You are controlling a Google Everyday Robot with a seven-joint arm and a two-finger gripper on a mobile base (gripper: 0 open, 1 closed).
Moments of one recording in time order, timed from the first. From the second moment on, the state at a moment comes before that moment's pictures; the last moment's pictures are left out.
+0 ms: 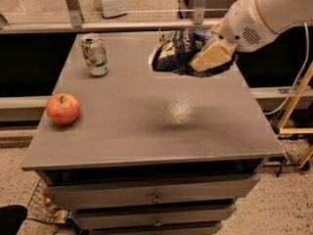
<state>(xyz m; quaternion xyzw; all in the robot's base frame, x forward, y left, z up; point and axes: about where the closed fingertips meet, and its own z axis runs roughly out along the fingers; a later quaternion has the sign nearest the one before) 0.543 -0.117 0.986 -0.54 0.75 0.11 0.36</state>
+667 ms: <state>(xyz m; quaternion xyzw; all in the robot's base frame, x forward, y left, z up) 0.494 -0.042 0.948 -0.60 0.71 0.17 0.33</state>
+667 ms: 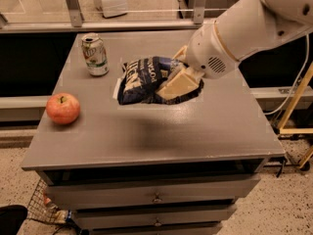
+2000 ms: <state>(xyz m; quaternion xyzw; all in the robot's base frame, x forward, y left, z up) 0.481 -0.011 0.935 -0.62 0.69 0.20 0.32</state>
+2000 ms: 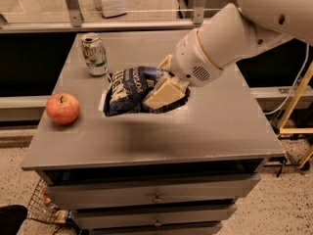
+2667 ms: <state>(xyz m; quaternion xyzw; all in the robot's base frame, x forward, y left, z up) 0.479 -0.007 0.936 -0.63 0.68 0.20 0.31</state>
